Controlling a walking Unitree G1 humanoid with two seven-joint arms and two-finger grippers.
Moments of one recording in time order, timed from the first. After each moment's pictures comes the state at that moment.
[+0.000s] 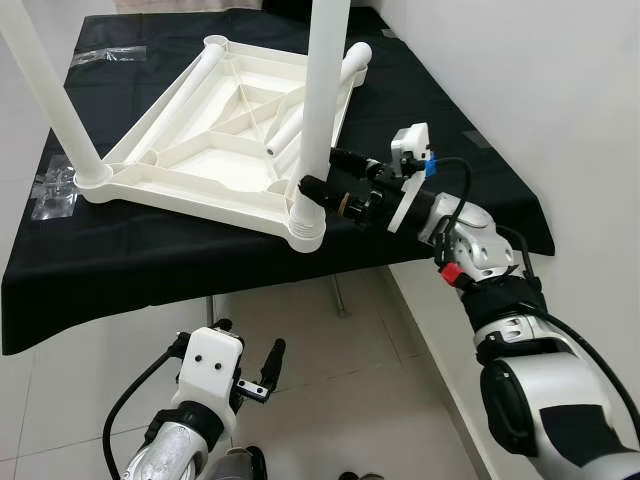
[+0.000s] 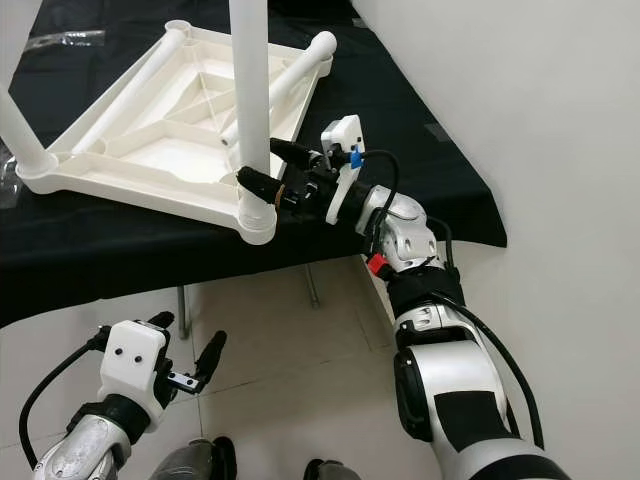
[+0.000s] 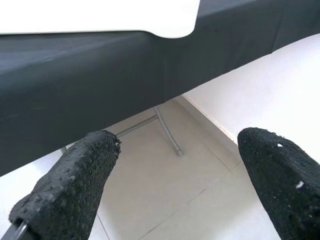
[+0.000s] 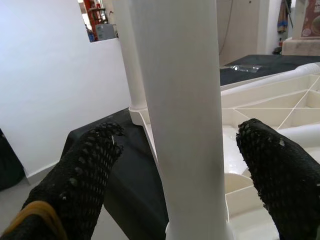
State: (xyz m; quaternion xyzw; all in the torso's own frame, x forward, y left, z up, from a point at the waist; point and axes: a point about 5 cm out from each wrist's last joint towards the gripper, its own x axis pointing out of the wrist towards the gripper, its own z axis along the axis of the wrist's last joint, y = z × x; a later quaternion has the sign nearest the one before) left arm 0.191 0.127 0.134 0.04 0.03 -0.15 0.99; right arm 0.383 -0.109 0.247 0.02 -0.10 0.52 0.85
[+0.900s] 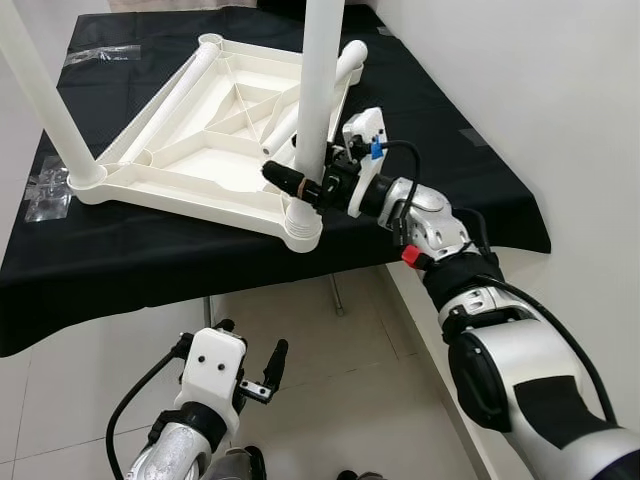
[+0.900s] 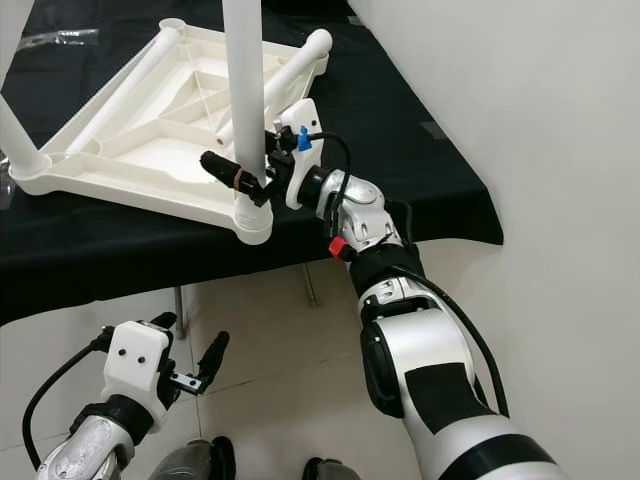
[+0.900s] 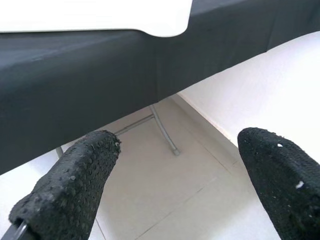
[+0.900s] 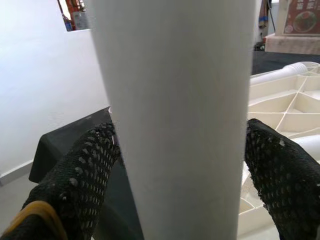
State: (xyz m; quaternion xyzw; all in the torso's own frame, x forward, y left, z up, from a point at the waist) left arm 0.190 0.122 0.133 0.04 0.03 -0.15 0.99; right arm 0.396 -0.070 0.259 0.01 -0.10 0.49 0.87
